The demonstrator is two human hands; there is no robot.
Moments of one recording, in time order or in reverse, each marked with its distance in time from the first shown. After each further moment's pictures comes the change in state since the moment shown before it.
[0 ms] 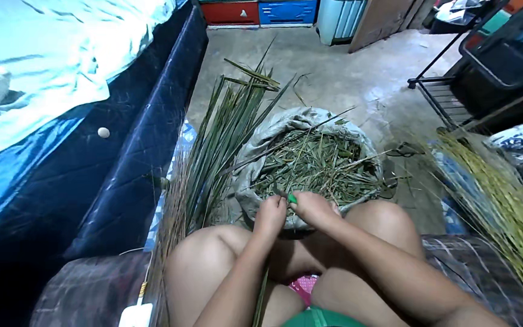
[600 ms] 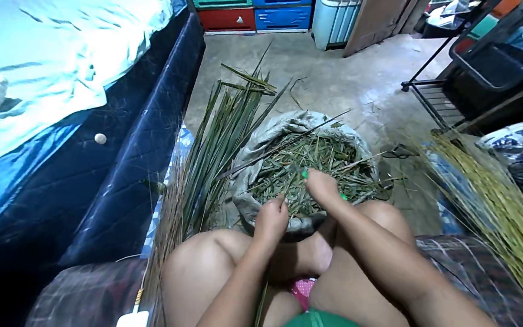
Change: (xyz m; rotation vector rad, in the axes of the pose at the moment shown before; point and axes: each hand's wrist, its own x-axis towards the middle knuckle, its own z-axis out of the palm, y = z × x) left_hand -0.006 0.008 0.005 0.073 0.015 0.085; right_hand 0.034 0.025 -0.034 -0.033 0.220 0.241
